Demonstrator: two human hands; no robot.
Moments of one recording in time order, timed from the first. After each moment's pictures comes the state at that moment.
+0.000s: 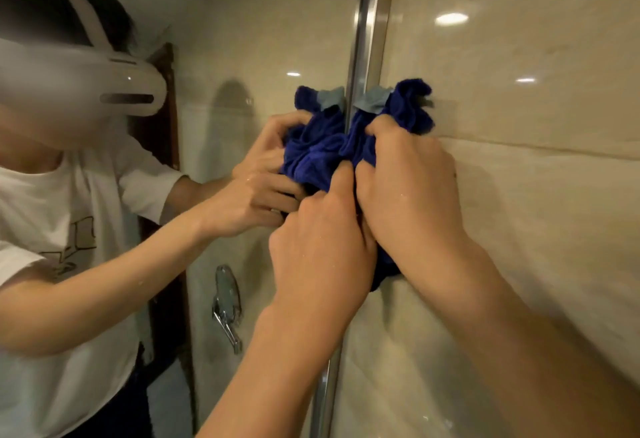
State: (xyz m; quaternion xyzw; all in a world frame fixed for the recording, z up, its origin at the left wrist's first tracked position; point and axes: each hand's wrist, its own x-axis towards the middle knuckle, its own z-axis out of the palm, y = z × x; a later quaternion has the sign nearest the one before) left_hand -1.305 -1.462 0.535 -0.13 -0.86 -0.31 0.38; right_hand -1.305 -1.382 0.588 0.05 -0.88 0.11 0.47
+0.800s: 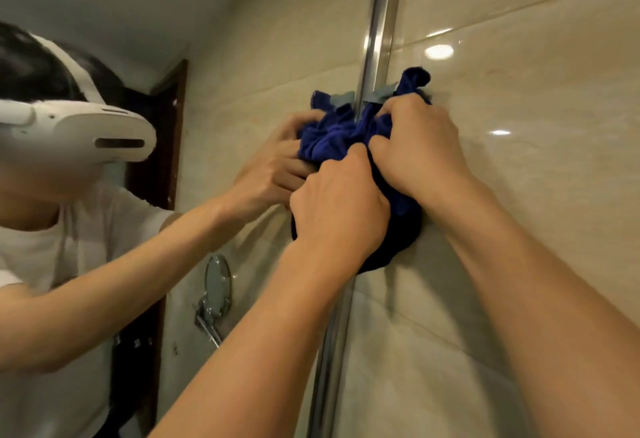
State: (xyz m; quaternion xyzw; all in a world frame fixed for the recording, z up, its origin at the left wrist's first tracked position) left_hand -1.312 -1.464 0.441 -0.15 -0.84 -0.30 0.42; right_hand -1.313 -1.381 0.502 0.04 -0.86 0.11 0.49
